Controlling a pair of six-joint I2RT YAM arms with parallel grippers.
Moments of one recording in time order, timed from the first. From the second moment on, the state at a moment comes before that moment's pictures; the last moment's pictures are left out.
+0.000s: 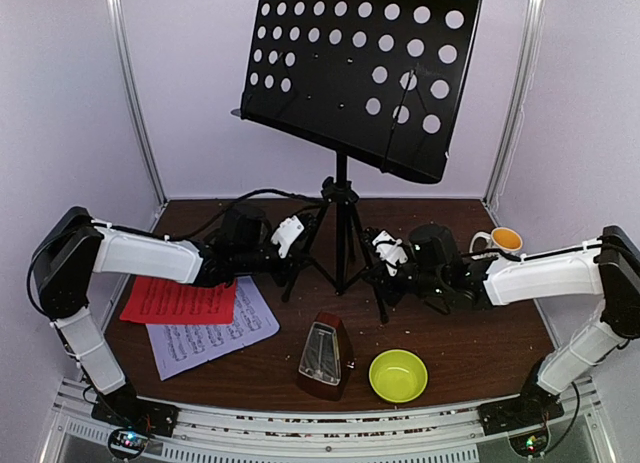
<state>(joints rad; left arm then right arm) -0.75 1.73 0.99 0.27 0.19 0.21 0.80 1.49 0.77 0.22 0.00 -0.08</state>
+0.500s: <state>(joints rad) -0.71 1.78 1.00 0.20 0.23 0.21 0.74 1.57 0.86 0.17 -0.08 -0.10</state>
